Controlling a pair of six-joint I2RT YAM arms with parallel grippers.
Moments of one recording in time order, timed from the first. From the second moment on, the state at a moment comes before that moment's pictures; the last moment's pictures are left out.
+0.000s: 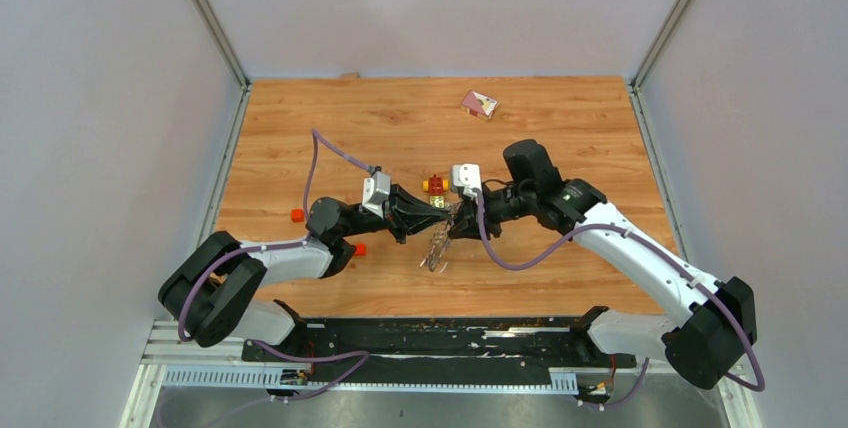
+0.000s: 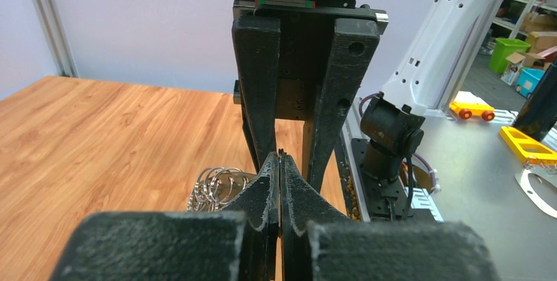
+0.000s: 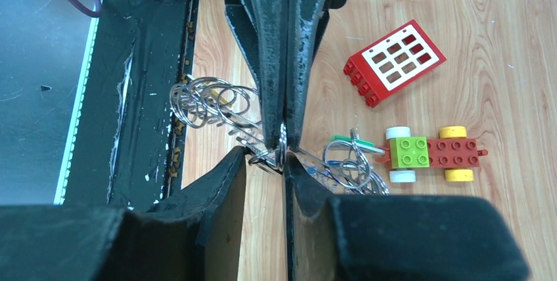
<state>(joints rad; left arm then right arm) -0.69 1.38 0.43 1.41 0.79 -0.42 0.65 1.20 1.01 -0.52 -0.82 -0.57</state>
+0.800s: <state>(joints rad) -0.69 1.38 0.43 1.34 0.78 -0.32 0.61 1.16 1.05 -0.63 -0.74 -0.65</state>
